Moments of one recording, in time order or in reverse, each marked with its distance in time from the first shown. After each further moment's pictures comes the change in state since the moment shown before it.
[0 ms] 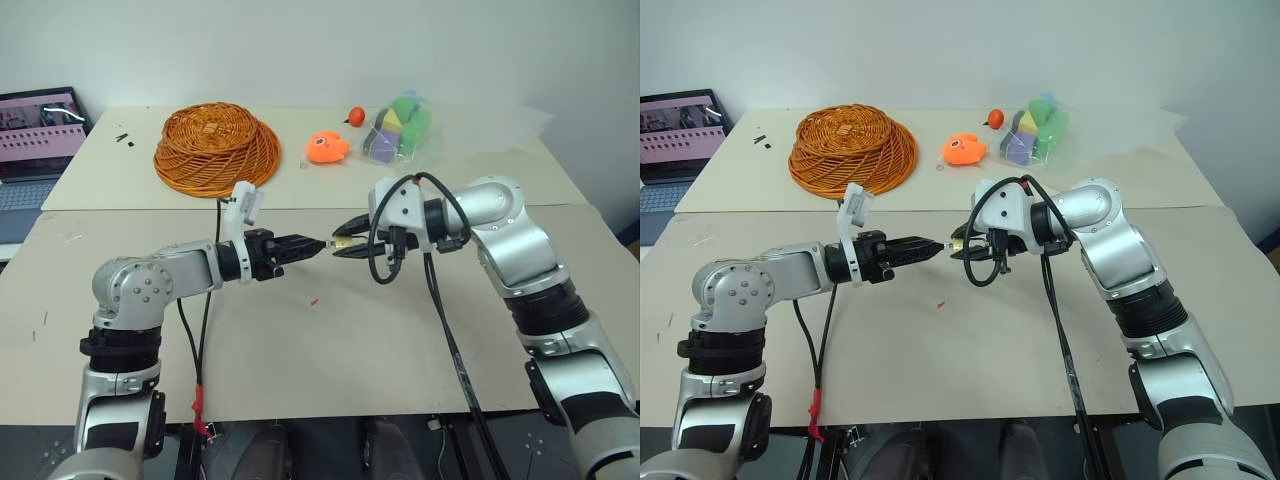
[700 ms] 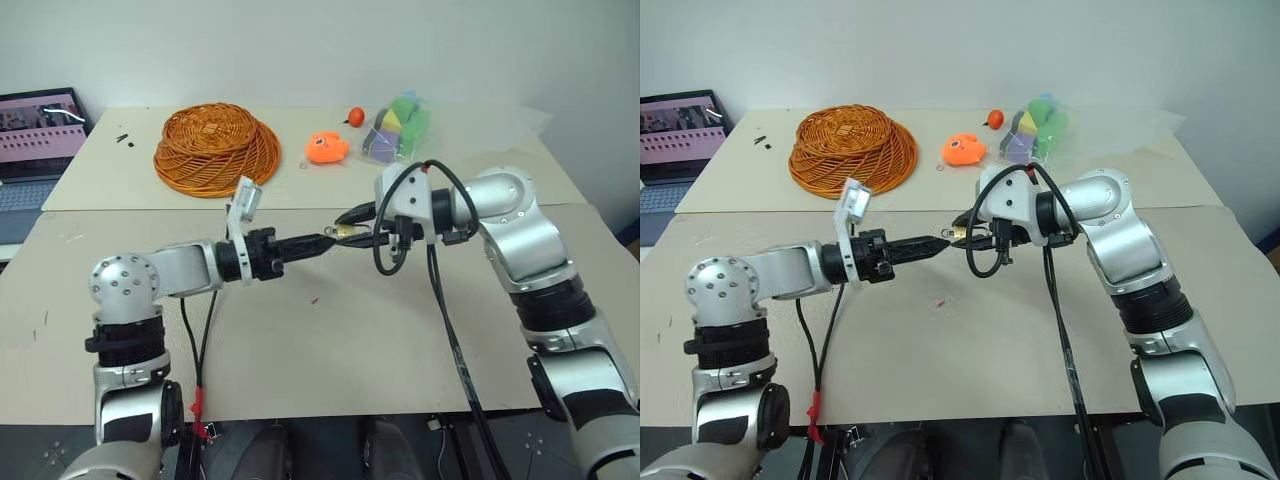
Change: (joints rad) left arm -0.045 -0.060 0.143 0.061 -0.312 0.146 0.218; right arm -0.016 -0.009 -0.026 -0.005 0.002 -0.004 -0.013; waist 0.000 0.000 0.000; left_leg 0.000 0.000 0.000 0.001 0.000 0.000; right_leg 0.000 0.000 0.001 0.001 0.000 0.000
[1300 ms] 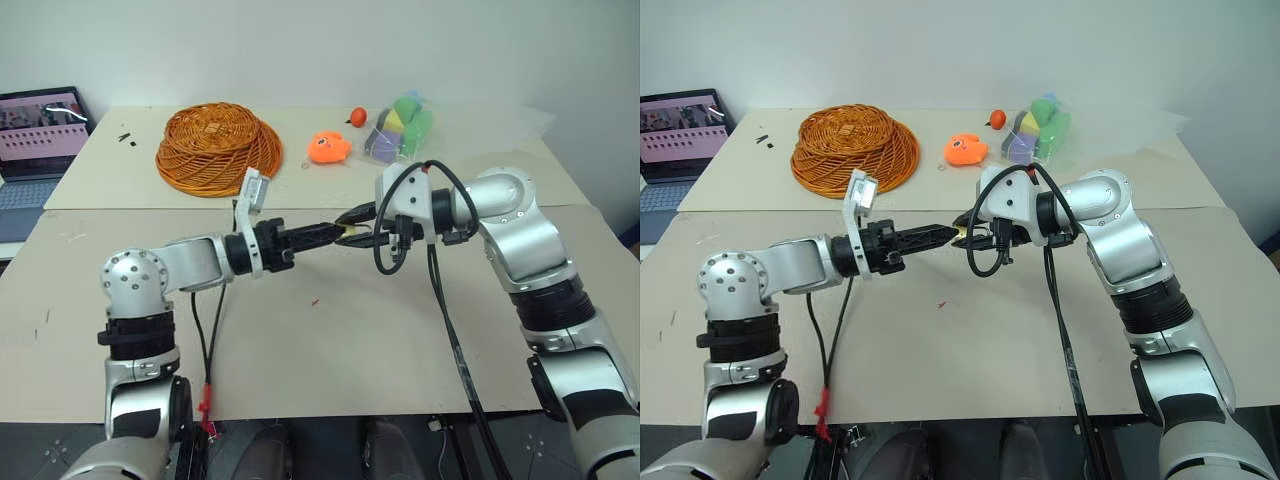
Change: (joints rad) left arm -0.028 -0.067 -0.044 0.016 -0.048 -0.059 0.098; right arm 0.002 0.002 0.000 -0.004 0.001 0.001 -0.002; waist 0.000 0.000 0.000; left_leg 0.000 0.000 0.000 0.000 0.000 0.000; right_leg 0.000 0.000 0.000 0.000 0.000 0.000
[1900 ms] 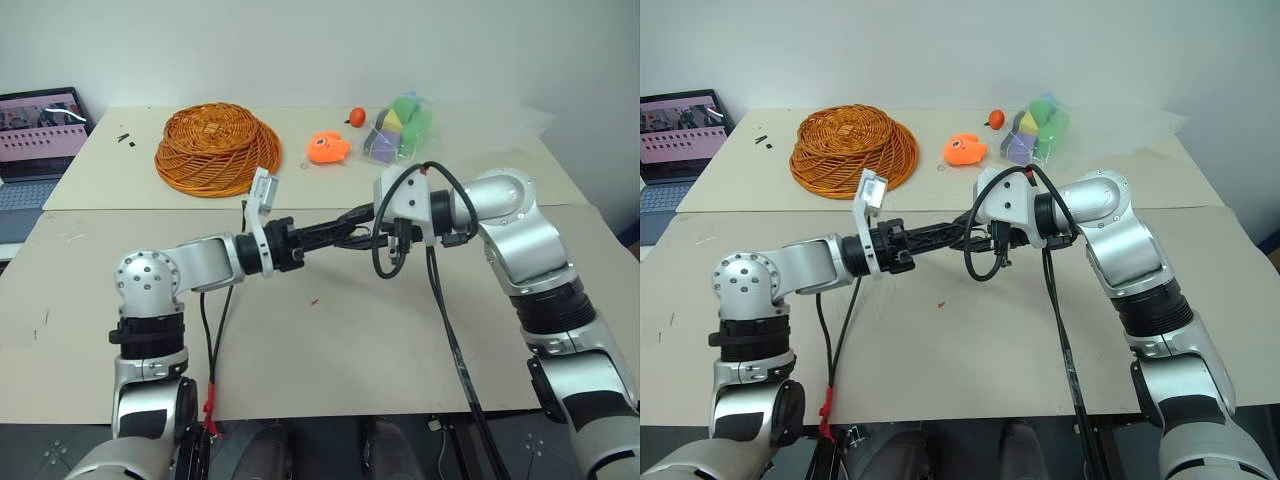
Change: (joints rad) left arm 0.000 -0.023 -0.037 0.007 -0.016 -0.057 0.020; right arm 0.006 0.001 0.000 -0.033 0.002 0.026 -0.001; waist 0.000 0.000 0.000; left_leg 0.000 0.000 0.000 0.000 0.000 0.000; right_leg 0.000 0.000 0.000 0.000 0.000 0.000
